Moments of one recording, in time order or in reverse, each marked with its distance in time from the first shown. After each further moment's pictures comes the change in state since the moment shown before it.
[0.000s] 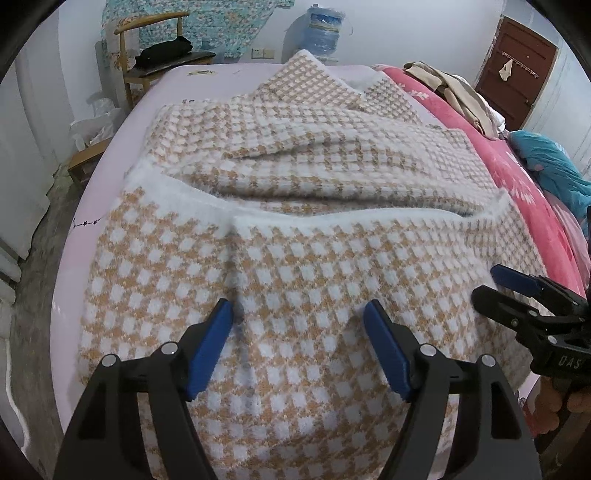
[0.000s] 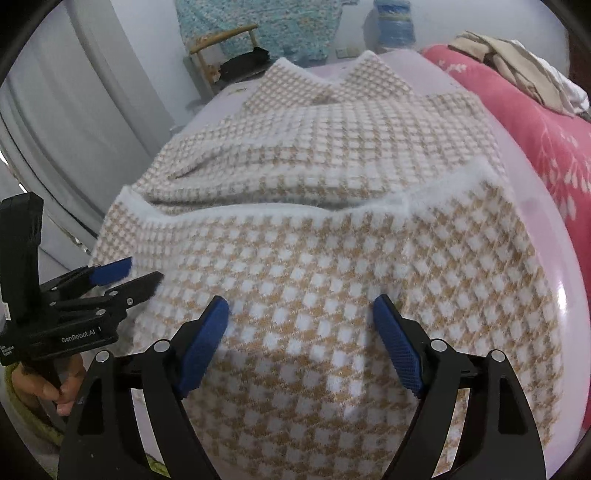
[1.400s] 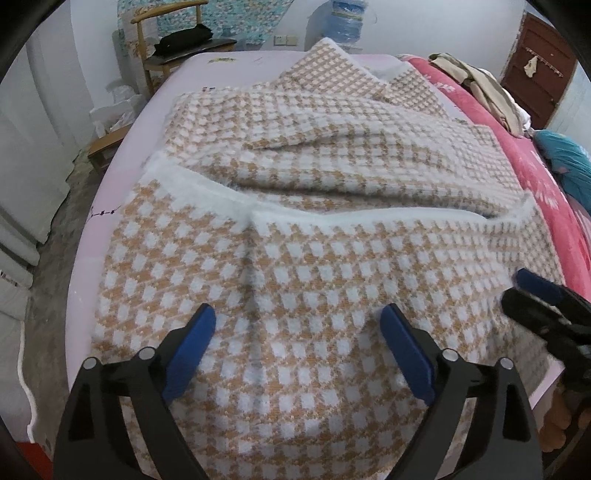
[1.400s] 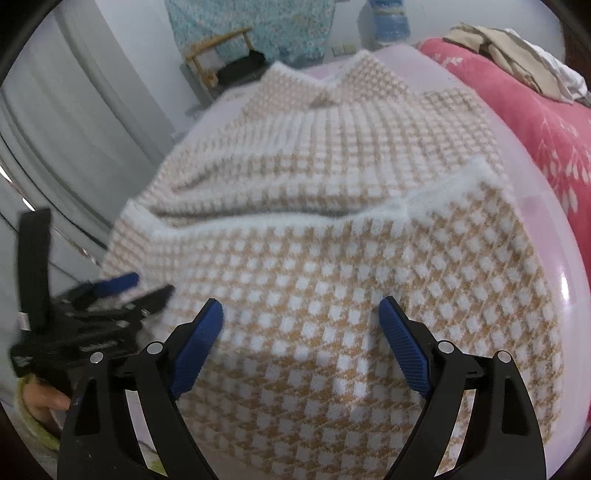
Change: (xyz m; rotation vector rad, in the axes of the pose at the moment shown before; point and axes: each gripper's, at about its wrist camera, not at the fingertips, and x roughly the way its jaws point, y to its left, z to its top) left arm 0.007 -0.001 0.010 -0.037 0.061 0.091; right arm -0.007 -0.007 0.004 0.037 -0.011 0.045
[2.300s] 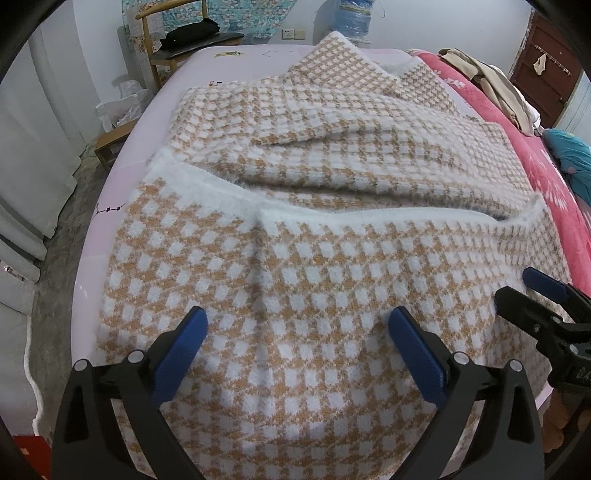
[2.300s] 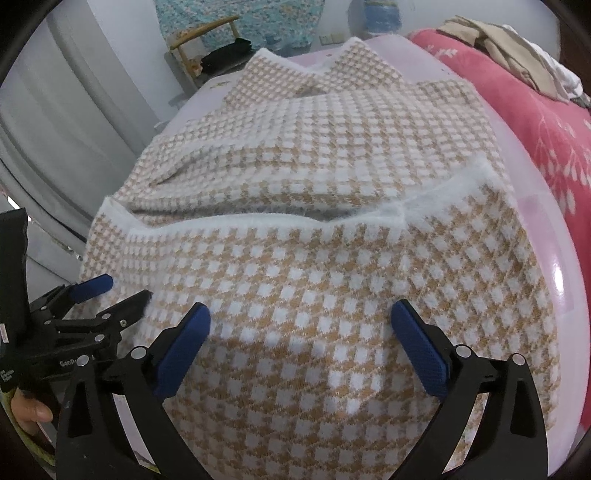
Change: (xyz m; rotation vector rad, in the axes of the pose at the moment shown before) left arm 0.004 0.002 0.004 0.000 0.025 0.028; right arm 0.020 0.000 0.010 0.016 0.069 -0.077
